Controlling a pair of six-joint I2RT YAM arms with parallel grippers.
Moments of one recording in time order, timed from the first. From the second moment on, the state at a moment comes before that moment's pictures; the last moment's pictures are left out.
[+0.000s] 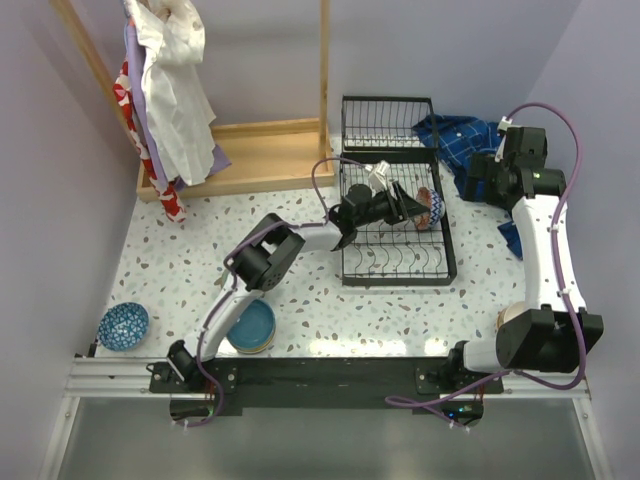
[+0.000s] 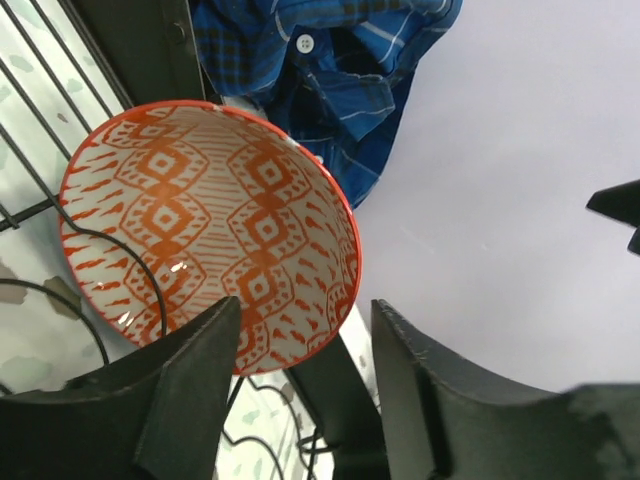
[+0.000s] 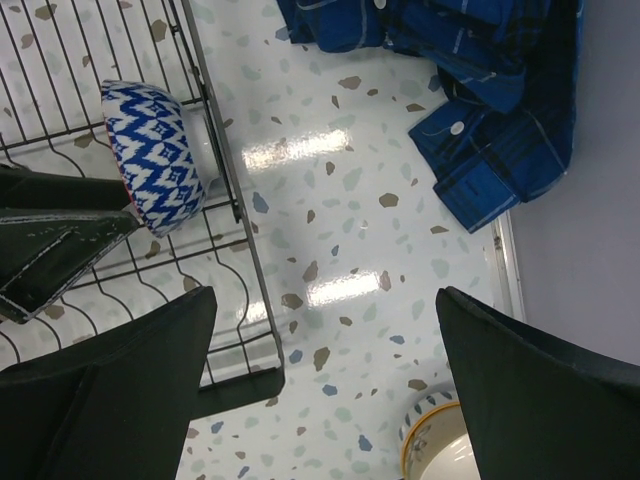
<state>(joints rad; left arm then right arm) -0.79 2.55 1.78 0.76 0.37 -1.10 -0.11 1.39 1.49 -0.92 0.18 0.05</state>
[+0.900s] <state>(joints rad) -0.64 1.85 1.39 0.14 0.51 -0.30 -0.28 1.23 1.25 -1.31 0.22 -0.35</state>
